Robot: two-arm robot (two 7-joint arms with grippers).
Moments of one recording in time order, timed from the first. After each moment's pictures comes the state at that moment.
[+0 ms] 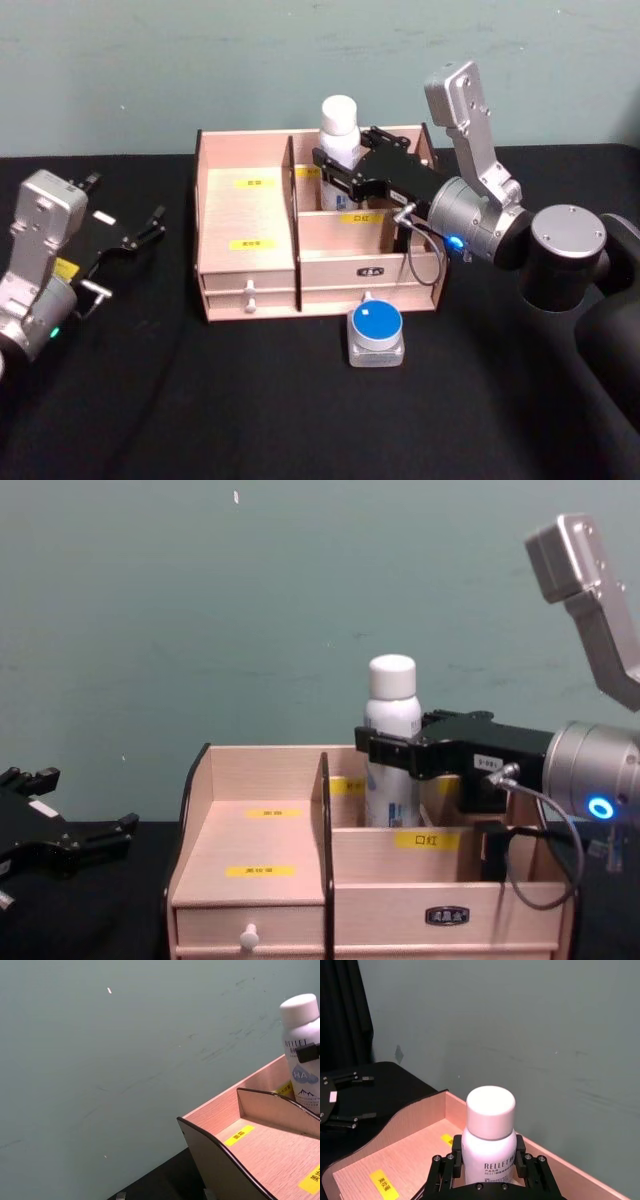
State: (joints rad) left arm -0.20 0.60 0.45 -1.41 -0.25 -0.12 0.03; right arm 0.49 0.25 -0.45 -1.21 0.29 0.01 0.44
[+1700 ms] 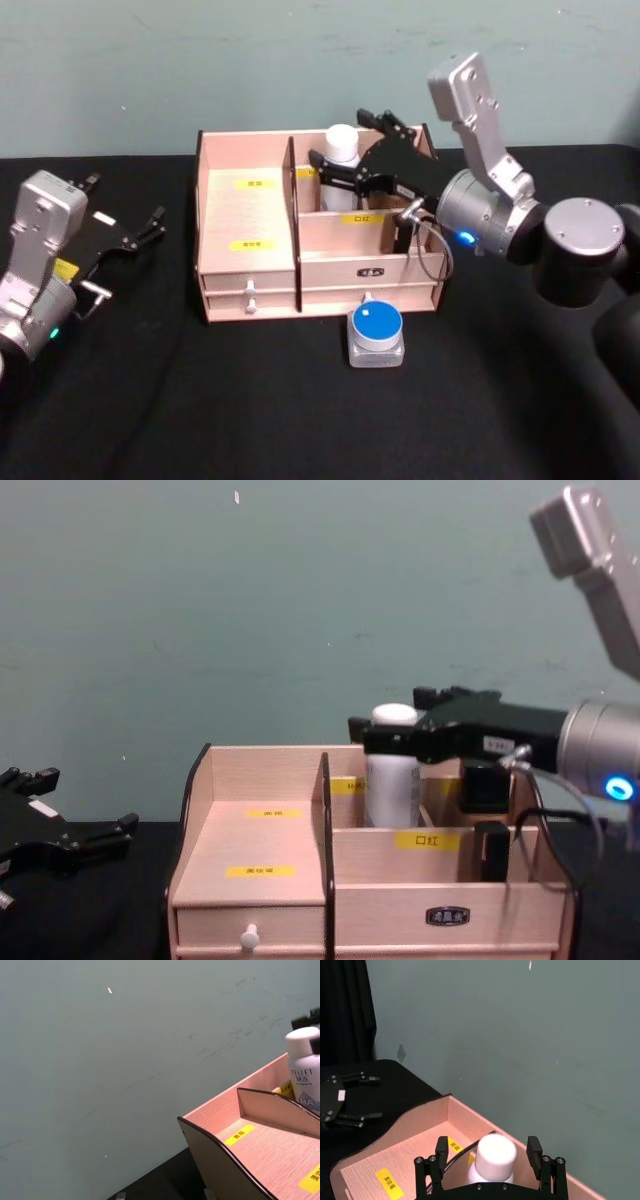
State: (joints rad) left arm -0.20 0.60 0.45 -1.41 -0.25 -0.12 0.03; right arm 0.46 0.28 -0.44 -1.31 0.25 0.04 0.44
